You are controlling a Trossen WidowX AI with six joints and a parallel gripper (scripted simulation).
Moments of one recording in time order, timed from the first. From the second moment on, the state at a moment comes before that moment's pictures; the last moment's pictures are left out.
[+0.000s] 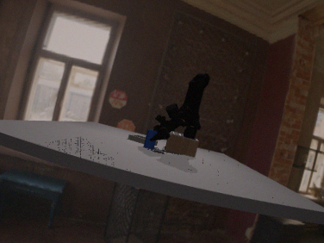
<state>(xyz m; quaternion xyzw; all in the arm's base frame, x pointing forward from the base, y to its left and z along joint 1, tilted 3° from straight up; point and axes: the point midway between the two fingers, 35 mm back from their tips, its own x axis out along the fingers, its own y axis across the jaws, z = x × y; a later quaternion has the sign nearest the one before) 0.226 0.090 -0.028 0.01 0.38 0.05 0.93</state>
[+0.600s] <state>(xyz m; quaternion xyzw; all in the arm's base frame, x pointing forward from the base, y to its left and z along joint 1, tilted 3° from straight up) 0.229 0.090 -0.032 0.01 0.38 0.05 0.93</state>
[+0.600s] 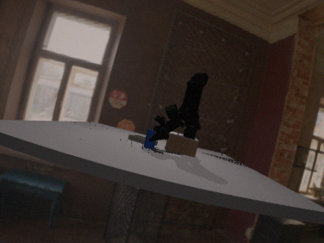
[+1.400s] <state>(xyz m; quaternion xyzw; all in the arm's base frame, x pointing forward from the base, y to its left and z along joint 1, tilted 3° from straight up) 0.229 0.090 -0.029 0.01 0.38 0.05 0.92</state>
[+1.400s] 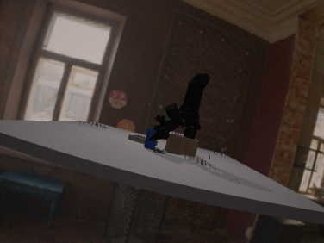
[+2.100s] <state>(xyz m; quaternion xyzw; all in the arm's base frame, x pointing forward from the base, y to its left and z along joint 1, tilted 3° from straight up) 0.227 0.087 -0.004 0.01 0.38 0.05 0.92</state>
